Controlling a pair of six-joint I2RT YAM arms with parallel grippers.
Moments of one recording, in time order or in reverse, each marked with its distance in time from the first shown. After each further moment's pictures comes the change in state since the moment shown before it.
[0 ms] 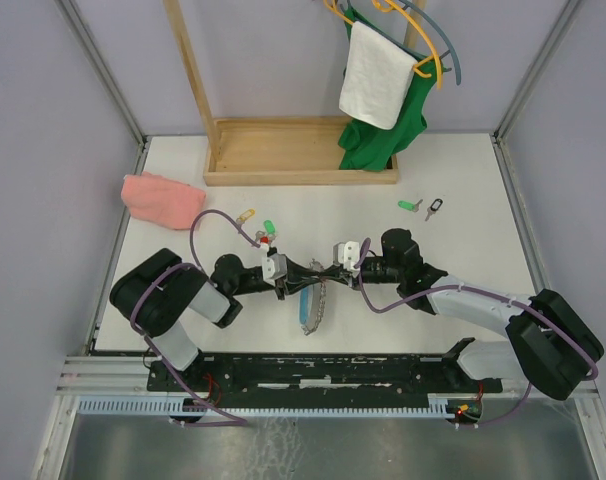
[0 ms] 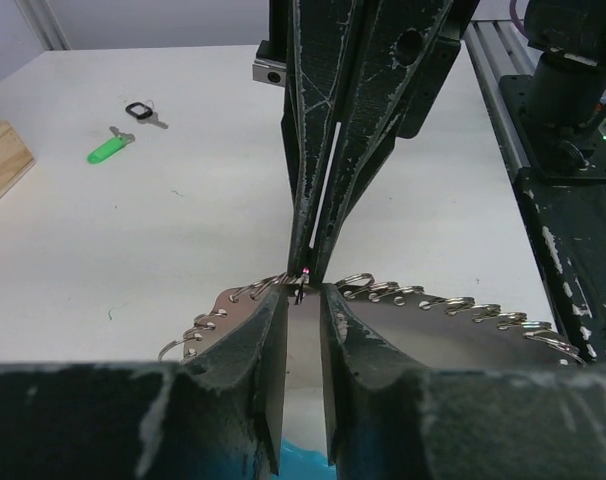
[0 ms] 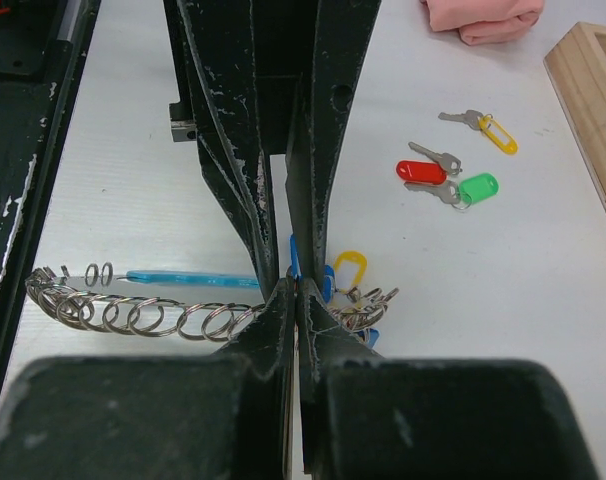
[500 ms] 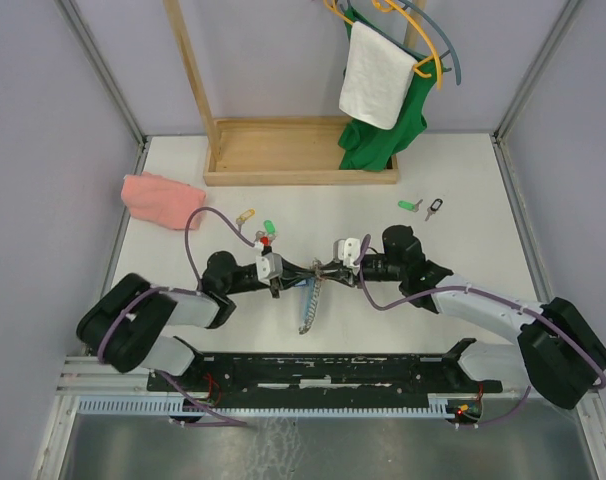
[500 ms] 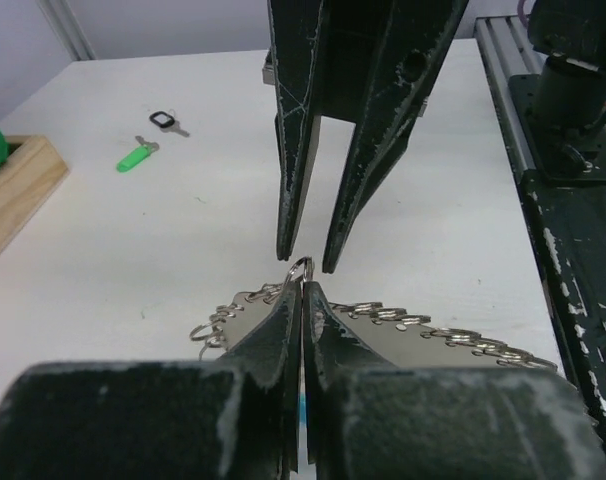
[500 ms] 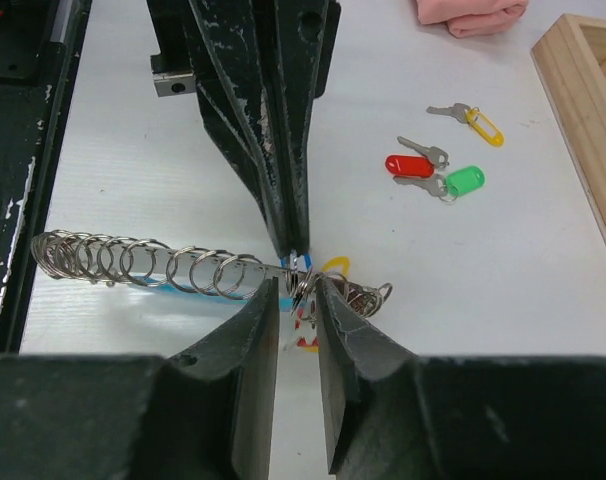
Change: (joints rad) left arm 0.016 -0.183 -0.019 -0.170 0.000 0.035; right arm 0.000 -0.040 0.034 -0.093 0.021 -0.003
